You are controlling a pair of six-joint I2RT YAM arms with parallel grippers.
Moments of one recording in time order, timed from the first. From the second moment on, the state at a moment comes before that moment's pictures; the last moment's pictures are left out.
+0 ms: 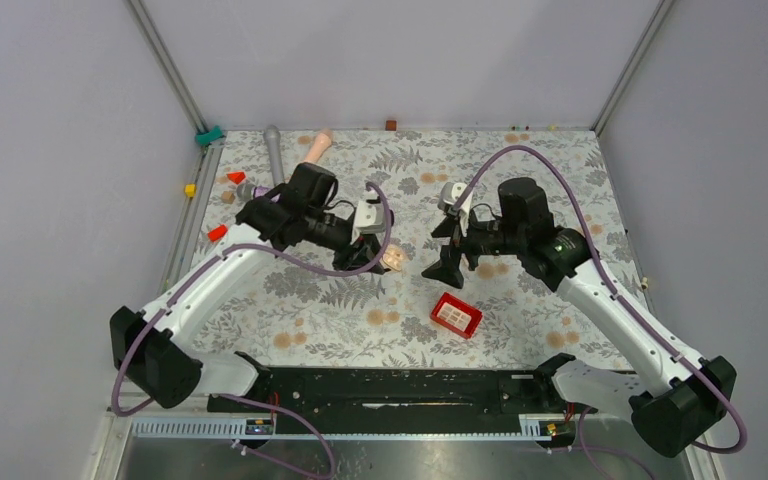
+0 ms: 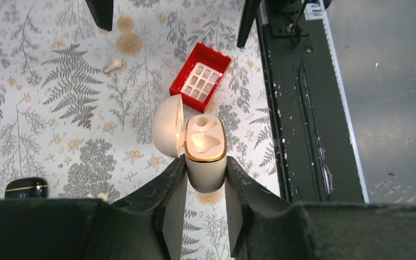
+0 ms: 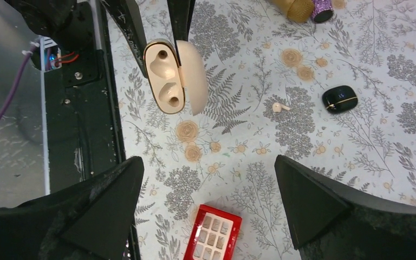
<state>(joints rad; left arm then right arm) -0.58 1.35 1.28 -0.82 0.92 0.69 0.54 1.09 1.03 -0.49 -0.72 -0.33</state>
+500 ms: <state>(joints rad) -0.57 1.29 1.09 -0.59 1.13 0.54 0.53 1.05 1.01 -0.37 -0.86 -0.21</state>
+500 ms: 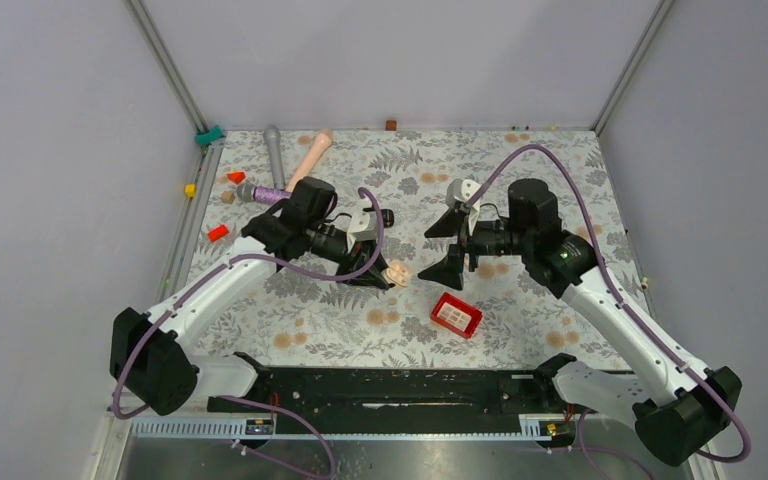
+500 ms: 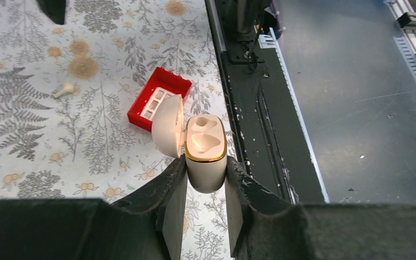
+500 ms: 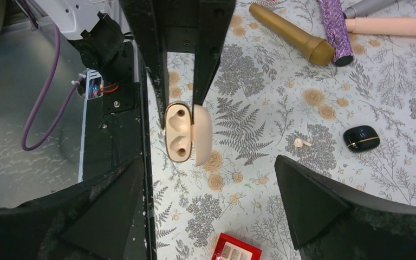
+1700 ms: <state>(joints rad) -0.56 1.29 1.05 -0.54 1.21 0.52 0.51 1.21 0.94 -0.19 -0.93 -0.03</state>
